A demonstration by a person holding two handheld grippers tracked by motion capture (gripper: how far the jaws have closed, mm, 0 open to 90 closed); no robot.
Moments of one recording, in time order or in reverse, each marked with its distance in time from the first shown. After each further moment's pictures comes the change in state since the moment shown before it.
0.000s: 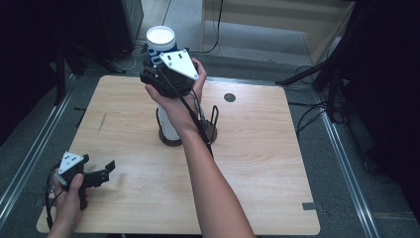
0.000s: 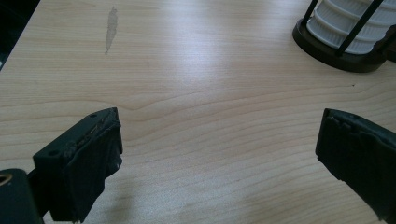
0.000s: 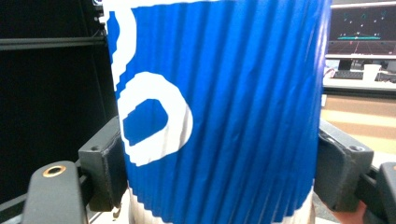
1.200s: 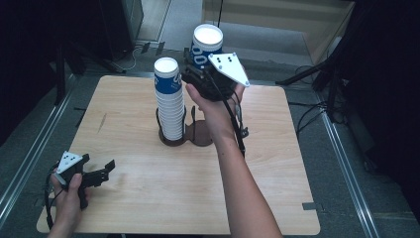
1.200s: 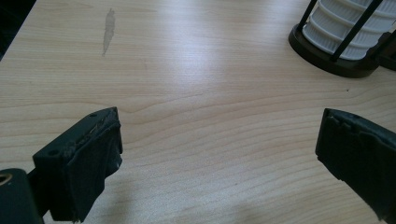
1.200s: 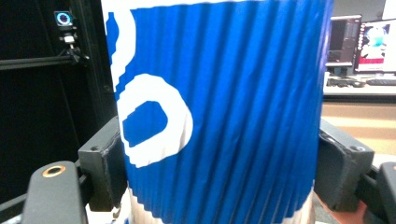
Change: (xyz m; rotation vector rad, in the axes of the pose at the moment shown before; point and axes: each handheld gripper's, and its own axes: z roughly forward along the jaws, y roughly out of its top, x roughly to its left) left arm 0.002 0.000 0.000 -0.012 -0.020 -0.017; right arm -0.071 0.016 -0.050 -0.050 -0.108 0.034
